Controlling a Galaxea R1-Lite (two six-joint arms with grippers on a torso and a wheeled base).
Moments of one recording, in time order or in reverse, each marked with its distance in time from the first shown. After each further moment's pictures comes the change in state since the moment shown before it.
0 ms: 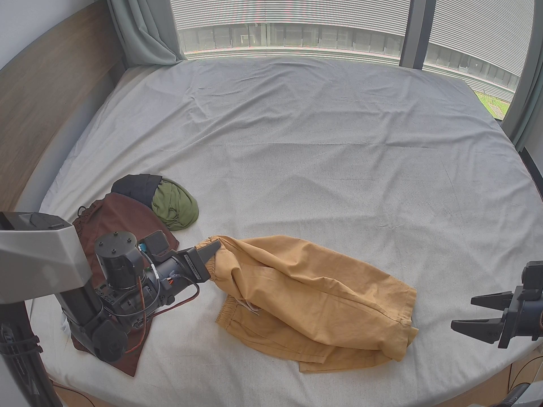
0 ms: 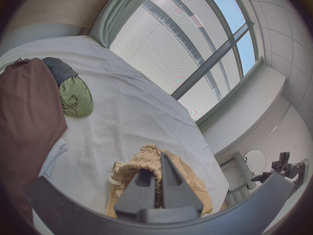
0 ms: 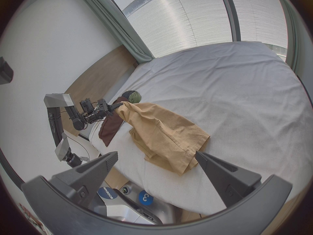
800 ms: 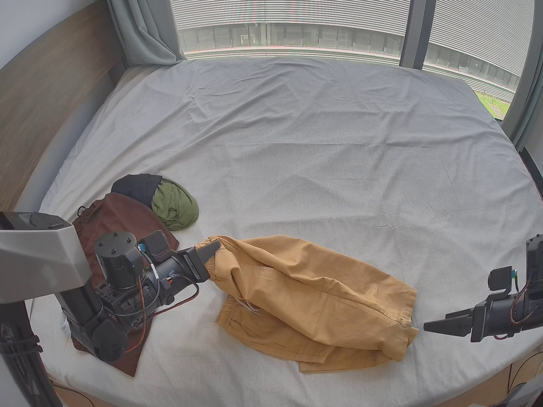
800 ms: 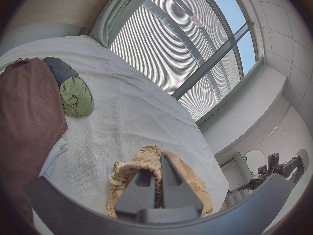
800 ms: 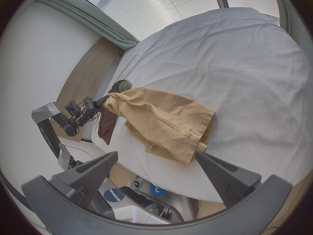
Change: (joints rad) left arm 0.003 0.000 0.001 0.000 0.000 0.000; right arm 0.004 0.291 0.034 -0.137 0.033 0.130
